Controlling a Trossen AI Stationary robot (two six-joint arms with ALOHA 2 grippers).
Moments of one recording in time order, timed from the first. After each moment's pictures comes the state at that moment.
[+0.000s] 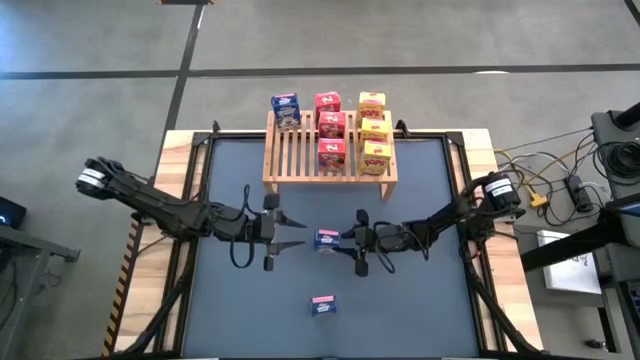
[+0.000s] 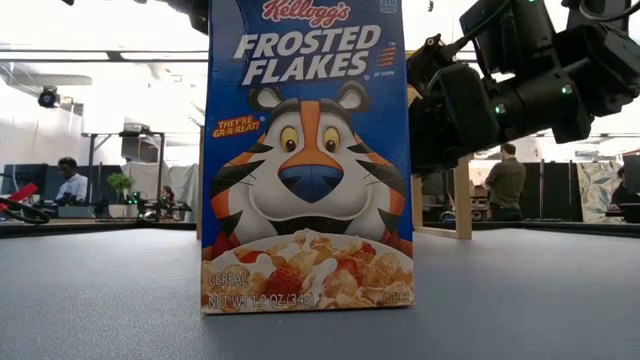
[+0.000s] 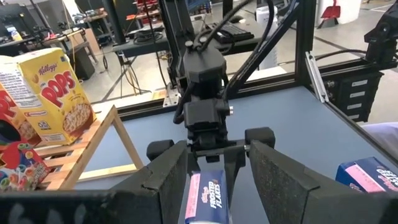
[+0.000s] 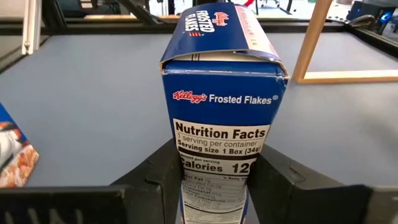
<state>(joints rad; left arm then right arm) -0.31 1.20 0.69 0.31 -0.31 0.13 0.23 1.80 0.56 0.99 0.26 0.07</state>
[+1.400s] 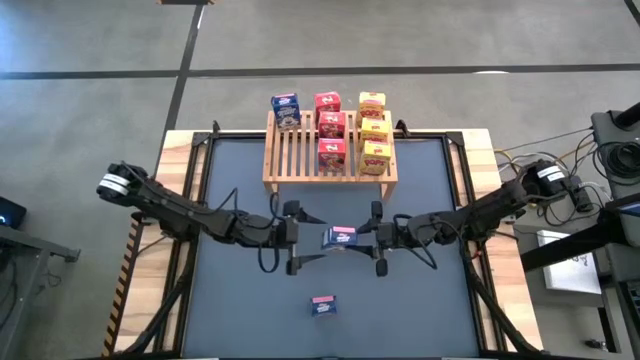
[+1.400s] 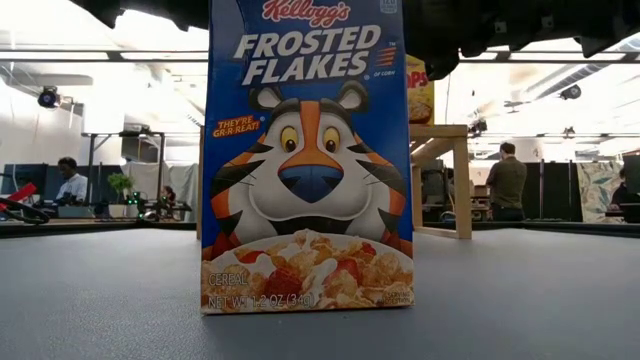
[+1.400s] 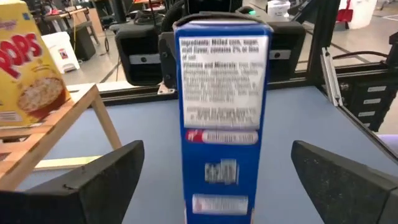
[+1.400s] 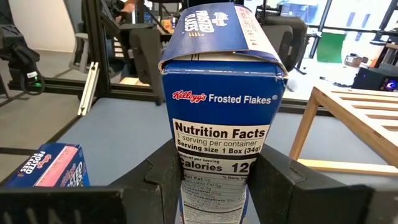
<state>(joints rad) -0.28 1.45 0.76 0.48 -0.30 0.03 0.30 1.37 0.55 0.75 0.25 -0.06</state>
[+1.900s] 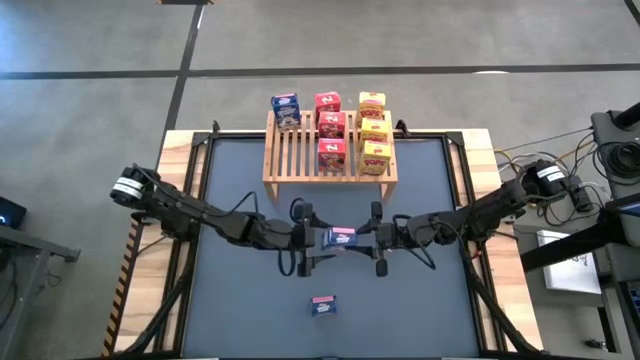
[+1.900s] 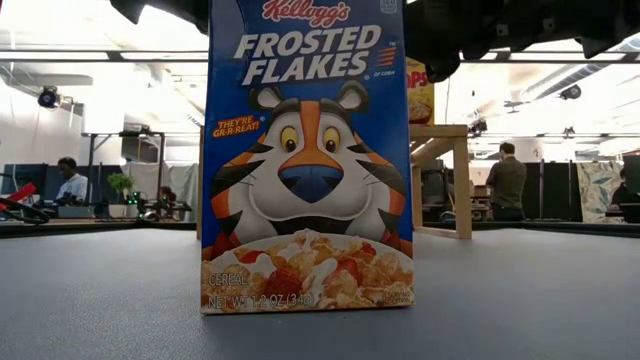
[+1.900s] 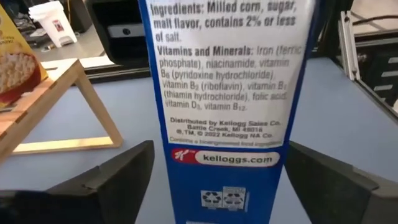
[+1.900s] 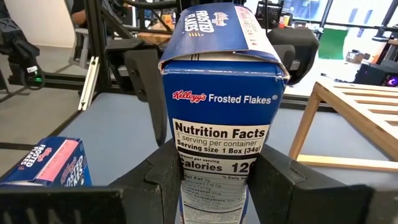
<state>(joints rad) -0.27 1.58 0.91 0.32 -0.30 0.01 0.30 1.37 0.55 0.73 0.25 -0.05</state>
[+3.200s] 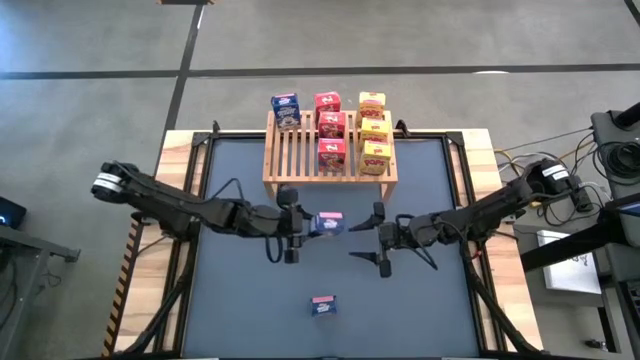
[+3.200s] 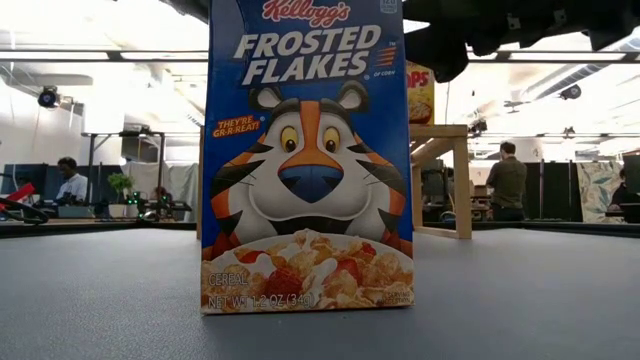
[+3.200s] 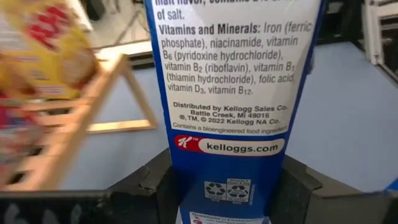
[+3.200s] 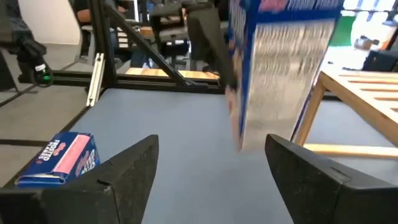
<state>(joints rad) -0.23 1.40 0.90 0.08 -0.32 0.04 0.31 1.32 0.56 0.64 0.25 0.00</state>
